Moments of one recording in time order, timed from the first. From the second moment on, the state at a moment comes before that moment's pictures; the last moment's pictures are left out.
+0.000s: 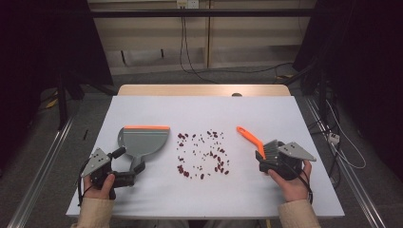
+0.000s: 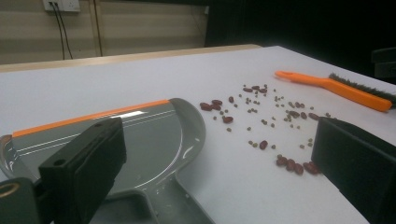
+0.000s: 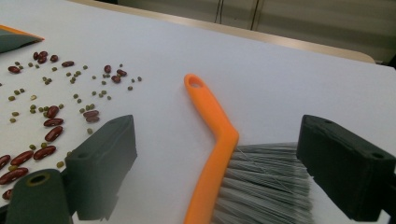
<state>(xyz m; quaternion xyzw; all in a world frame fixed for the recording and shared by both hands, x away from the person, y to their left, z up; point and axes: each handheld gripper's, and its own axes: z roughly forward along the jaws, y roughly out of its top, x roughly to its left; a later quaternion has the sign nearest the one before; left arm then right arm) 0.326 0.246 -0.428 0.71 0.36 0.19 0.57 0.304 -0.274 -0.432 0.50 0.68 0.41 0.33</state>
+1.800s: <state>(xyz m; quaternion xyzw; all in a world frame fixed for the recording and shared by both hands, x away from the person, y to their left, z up) 0.327 0.246 -0.427 0.71 0.36 0.19 0.57 0.394 -0.280 -0.461 0.53 0.76 0.32 0.19</state>
